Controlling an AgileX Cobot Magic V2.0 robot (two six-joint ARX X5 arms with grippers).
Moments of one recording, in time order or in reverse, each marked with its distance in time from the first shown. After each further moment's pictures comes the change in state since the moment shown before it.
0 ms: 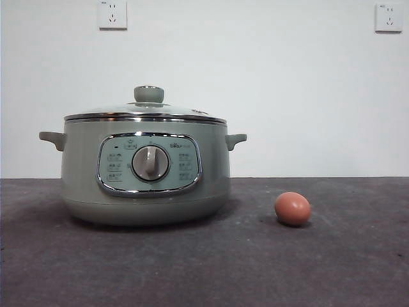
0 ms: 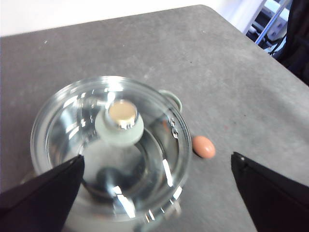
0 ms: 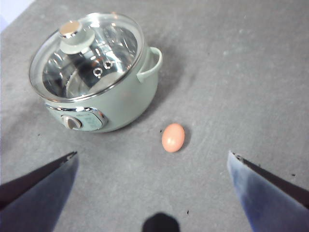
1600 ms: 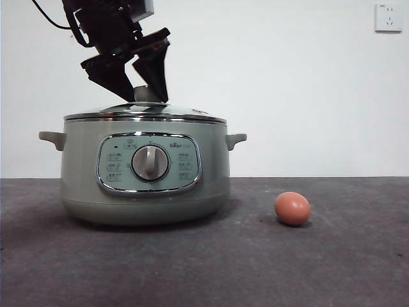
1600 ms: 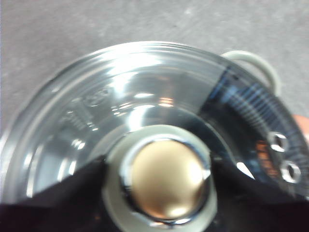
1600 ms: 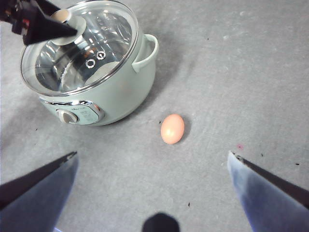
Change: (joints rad) left arm -0.170 0.601 0.205 0.117 -0.286 0.122; right arm 0.000 0.037 0.000 -0.015 0.000 0.006
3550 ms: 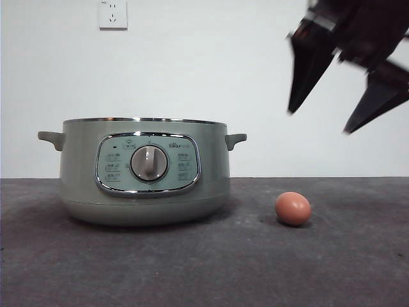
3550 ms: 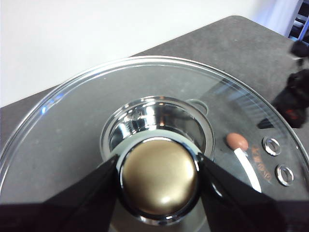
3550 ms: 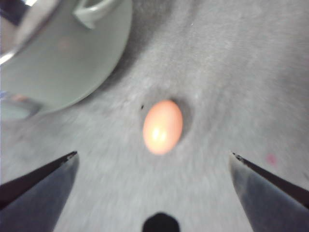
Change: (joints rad) left arm 0.069 -0.818 -0.003 -0.412 -0.011 -0.017; right arm 0.272 0.583 0.001 0.282 0.239 0.097
